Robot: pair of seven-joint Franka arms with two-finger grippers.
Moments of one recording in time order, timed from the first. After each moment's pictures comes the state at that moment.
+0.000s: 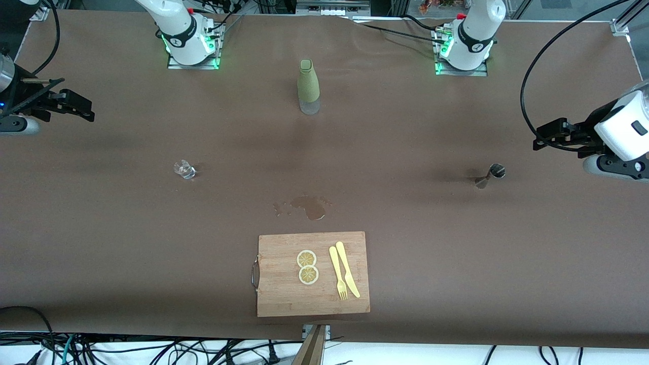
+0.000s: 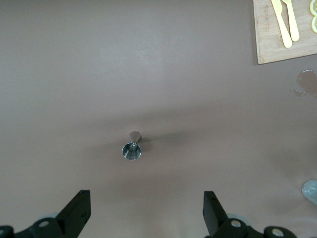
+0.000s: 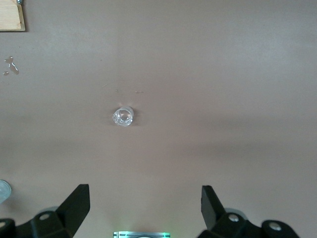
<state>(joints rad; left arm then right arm) -0.05 0.29 0.01 -1.21 -0.06 1.37 0.07 0.00 -0.01 -0.01 -1.67 -0.04 1.55 -0.04</state>
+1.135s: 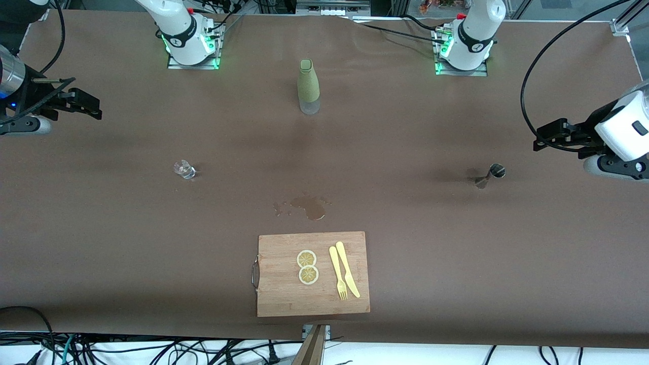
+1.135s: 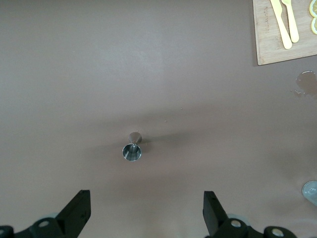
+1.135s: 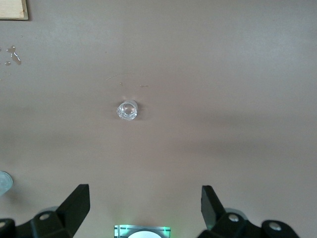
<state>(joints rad) -0.05 0.29 0.01 -1.21 -0.06 1.38 0.07 0.00 -0.01 0.01 -1.67 -0.04 1.53 -0.04</state>
